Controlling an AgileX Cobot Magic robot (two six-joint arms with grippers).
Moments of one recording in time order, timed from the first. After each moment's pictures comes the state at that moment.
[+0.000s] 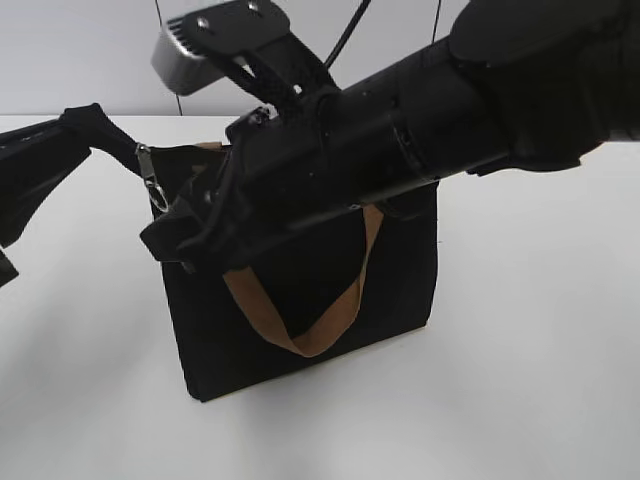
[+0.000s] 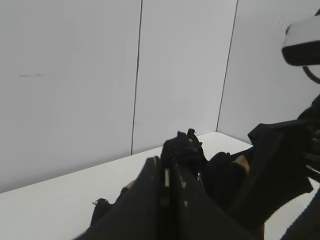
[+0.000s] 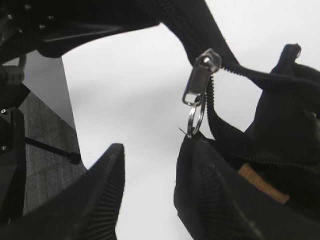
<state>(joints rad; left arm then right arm) -0.18 1.16 -0.20 0.61 -1.12 -0.42 0.76 1.65 -1.08 1.19 0.45 -1.27</state>
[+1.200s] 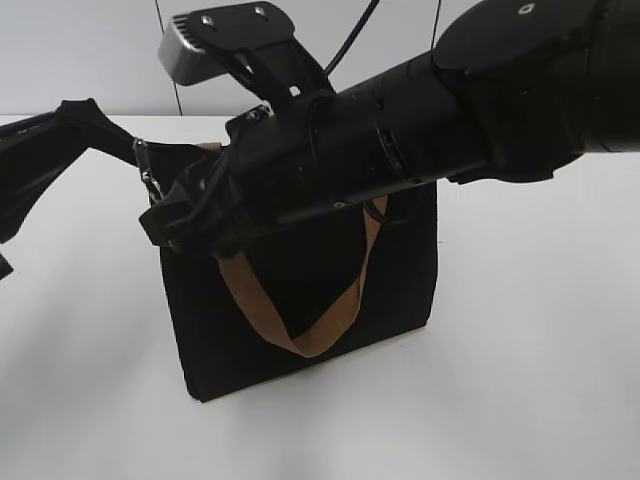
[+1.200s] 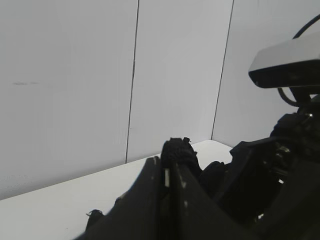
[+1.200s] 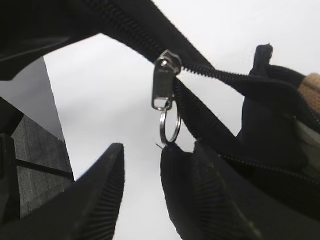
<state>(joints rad) -0.18 1.16 -0.20 0.61 -1.15 -0.43 0.76 1.68 -1.08 1.29 0.38 -1.28</state>
